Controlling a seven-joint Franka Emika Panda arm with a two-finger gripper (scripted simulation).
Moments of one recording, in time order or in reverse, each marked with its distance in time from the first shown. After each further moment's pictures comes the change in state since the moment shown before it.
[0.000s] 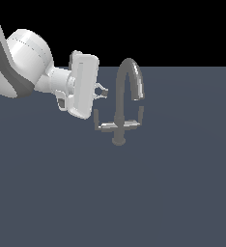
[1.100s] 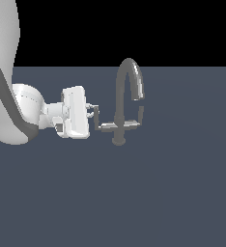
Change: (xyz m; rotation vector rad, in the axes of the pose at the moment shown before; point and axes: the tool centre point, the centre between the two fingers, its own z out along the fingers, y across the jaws) arm -0.036 0.071 -0.025 0.379 -0.090 -0.573
